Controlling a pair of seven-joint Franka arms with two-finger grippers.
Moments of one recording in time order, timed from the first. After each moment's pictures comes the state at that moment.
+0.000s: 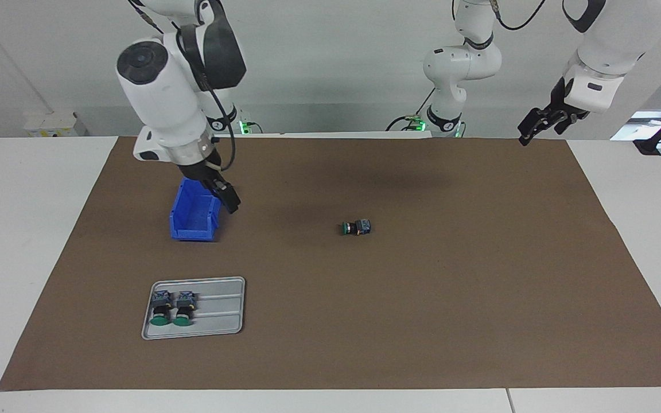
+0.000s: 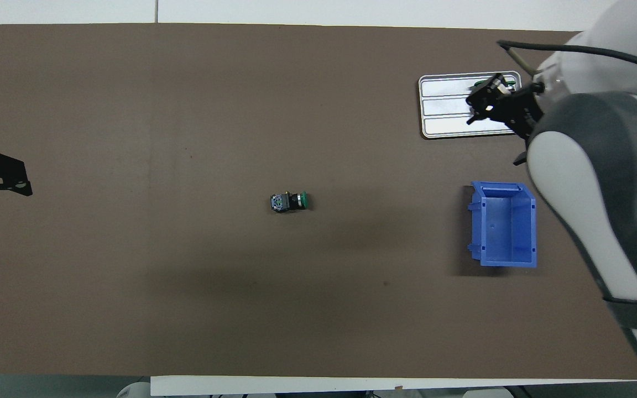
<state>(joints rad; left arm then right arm) -0.05 -0.14 -0.09 -1.73 0.02 1.45 -0.42 0.14 0.09 0.00 -1.56 0.07 1.58 0.84</state>
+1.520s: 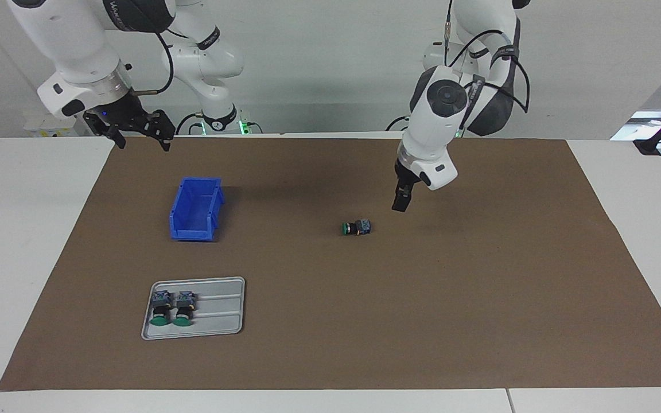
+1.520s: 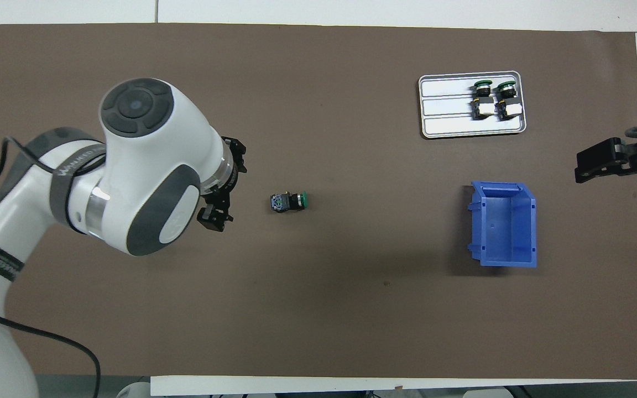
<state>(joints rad) -0.52 0.16 -0.10 -1.83 -0.11 1.92 -1.85 0.01 -0.03 0.01 -1.59 -0.03 1.42 0.09</state>
